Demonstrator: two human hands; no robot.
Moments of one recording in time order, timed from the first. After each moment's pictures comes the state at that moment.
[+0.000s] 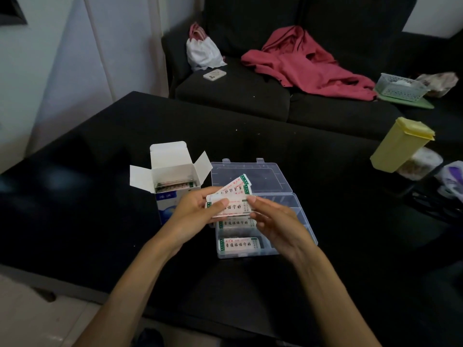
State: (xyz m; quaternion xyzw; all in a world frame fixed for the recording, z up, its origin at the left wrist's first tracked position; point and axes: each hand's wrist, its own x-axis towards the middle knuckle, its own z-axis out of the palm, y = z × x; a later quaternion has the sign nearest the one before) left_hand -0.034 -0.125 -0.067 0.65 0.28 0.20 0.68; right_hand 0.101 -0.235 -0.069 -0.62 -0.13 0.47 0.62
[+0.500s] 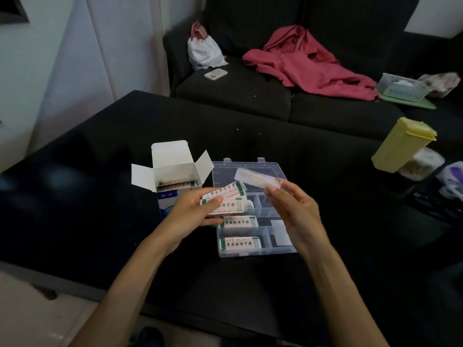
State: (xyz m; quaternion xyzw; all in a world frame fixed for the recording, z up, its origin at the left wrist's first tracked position) left_hand -0.036 -0.118 -0.071 0.63 0.31 0.19 0.69; right_hand 0.115 -0.242 -0.063 -0.57 -0.15 0.34 0.73
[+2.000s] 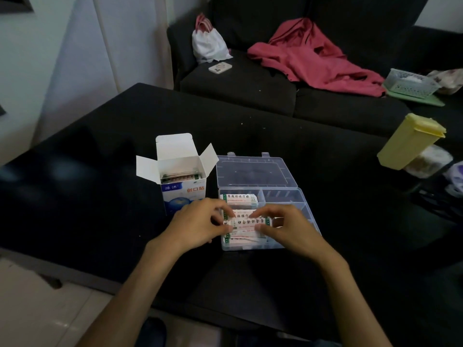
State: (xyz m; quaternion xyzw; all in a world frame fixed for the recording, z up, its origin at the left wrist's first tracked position) left_hand -0.040 -0.119 -0.095 0.88 0.29 0.04 0.38; right_hand 0.118 -0.255 -0.085 -0.77 -0.47 0.28 0.33
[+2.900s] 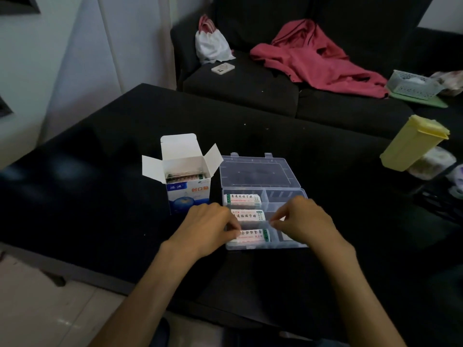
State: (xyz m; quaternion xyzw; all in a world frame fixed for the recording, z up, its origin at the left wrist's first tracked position) left_hand -0.038 -0.129 -0.090 0.96 0.22 0.03 0.18; right_hand 0.116 -0.241 -0.063 -0.90 -0.39 0.16 0.08
